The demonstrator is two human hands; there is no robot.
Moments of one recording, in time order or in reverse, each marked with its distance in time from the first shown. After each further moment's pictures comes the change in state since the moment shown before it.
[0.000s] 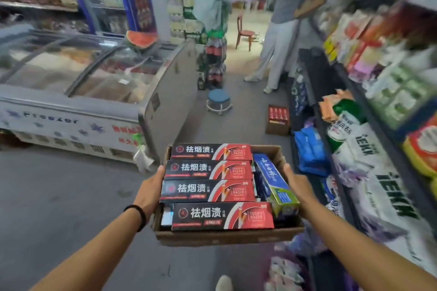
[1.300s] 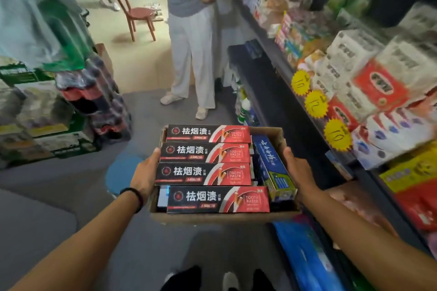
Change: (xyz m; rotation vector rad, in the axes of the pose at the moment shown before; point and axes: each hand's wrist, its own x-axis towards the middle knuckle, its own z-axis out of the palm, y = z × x) left_hand 0.936 0.489 0.572 0.198 -0.385 0.063; right_hand 0.972 -0.333 -0.146 0.094 0.379 0.316
